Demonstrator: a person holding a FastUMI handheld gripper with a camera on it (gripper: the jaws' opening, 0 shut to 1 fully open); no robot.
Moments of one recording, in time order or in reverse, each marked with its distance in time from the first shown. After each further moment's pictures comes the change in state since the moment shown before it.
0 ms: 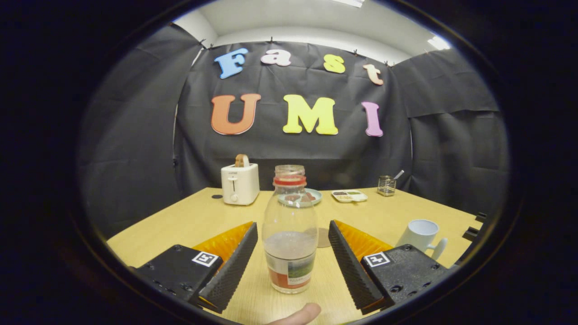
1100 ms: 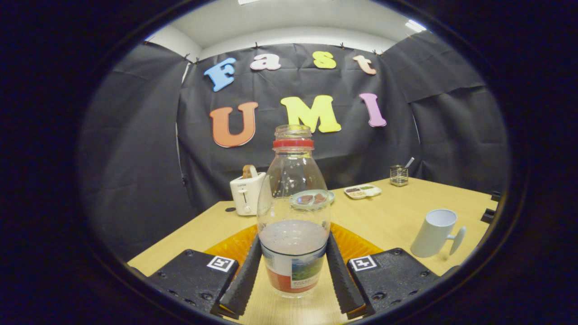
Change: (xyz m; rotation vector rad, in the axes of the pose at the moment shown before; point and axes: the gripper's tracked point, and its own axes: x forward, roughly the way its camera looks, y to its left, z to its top) arm 0.001 0.010 0.031 0.187 -0.012 0.084
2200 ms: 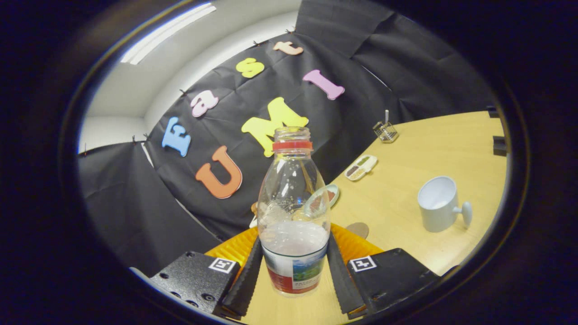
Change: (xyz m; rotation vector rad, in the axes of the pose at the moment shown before) arm -0.011 -0.061 0.075 0.622 0.049 0.055
